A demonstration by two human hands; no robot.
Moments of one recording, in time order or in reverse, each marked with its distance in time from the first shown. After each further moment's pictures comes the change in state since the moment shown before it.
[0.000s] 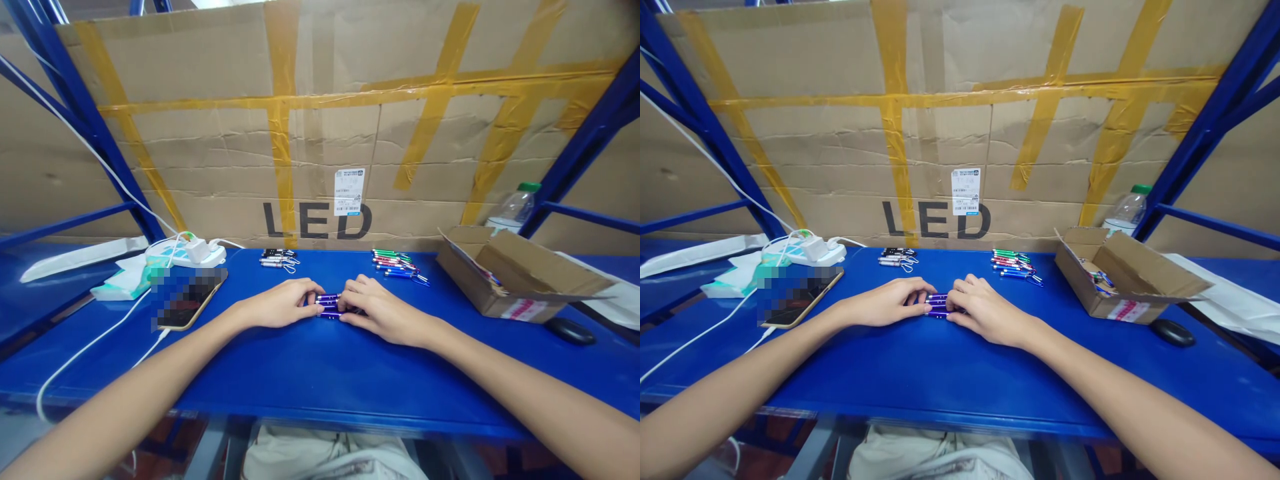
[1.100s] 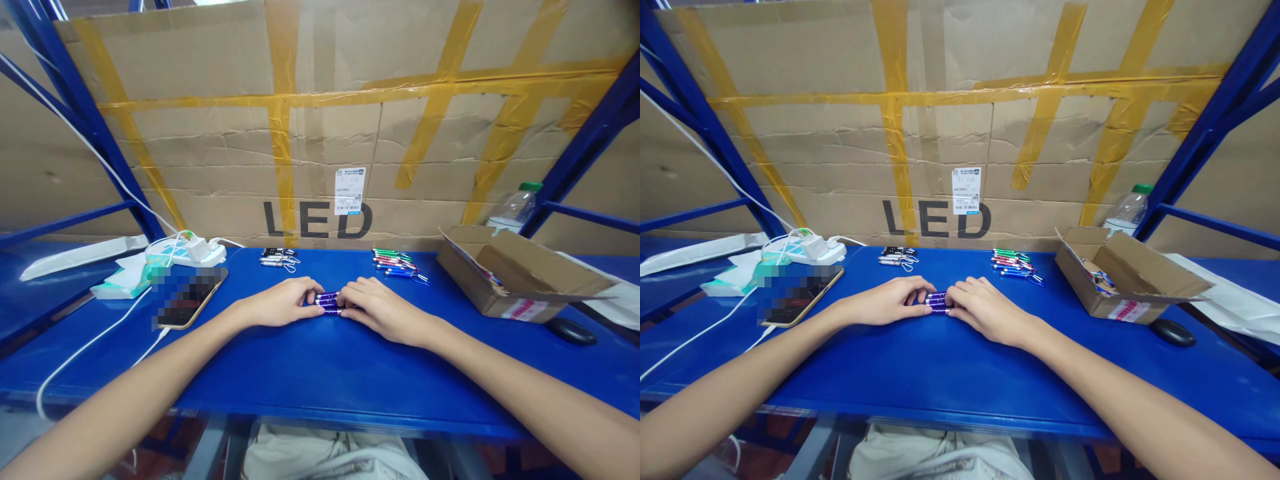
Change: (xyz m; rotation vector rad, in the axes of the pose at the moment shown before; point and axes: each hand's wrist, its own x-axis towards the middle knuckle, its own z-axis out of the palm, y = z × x) left_hand 0.002 -0.002 -0.001 0.004 -0.009 -0.017; right_hand 0.001 -0.003 -0.002 -0.022 0.000 0.023
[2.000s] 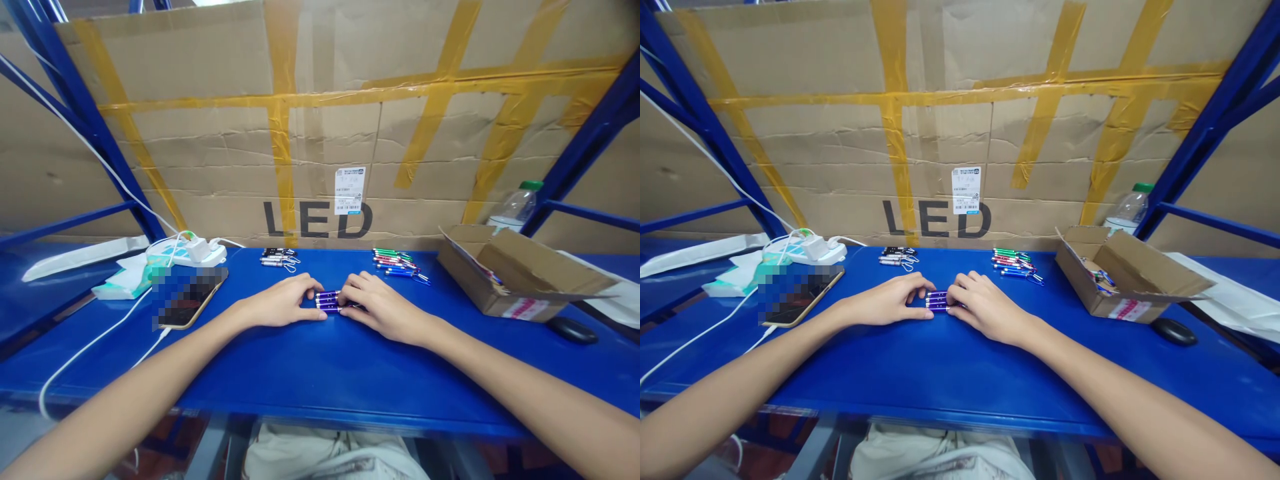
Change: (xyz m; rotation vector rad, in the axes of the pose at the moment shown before) left_hand 0.001 -0.004 0.002 0.068 0.043 0.026; right_hand 0.001 0.000 0.000 -0.035 0.054 -0.012
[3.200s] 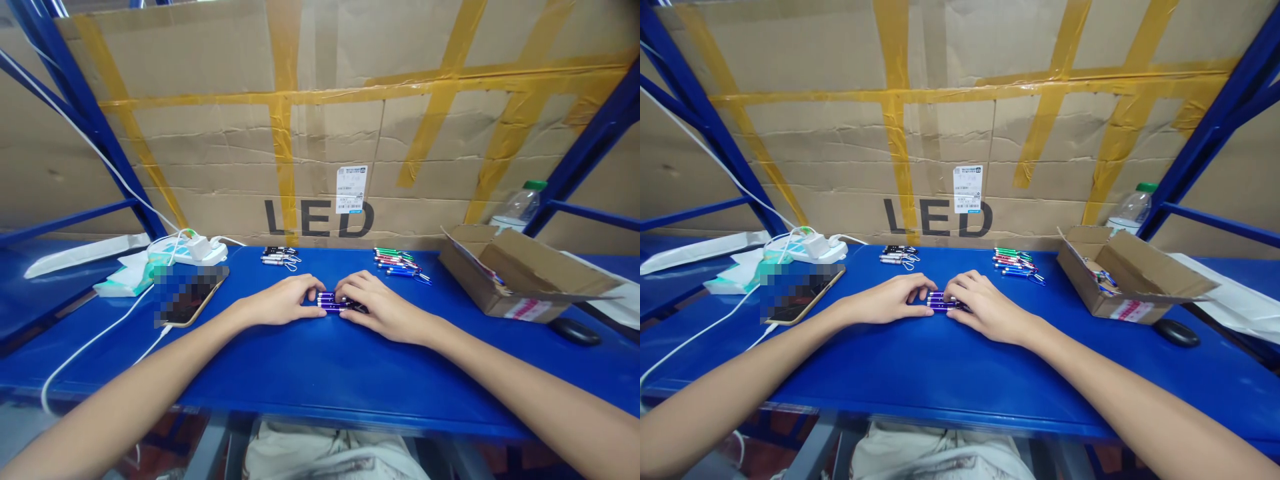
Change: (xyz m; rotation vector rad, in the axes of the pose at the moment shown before) left_hand -0.001 -0.001 0.001 -0.036 -0.012 0.011; right_hand -0.001 -0.001 -0.001 0.152 0.007 -0.007
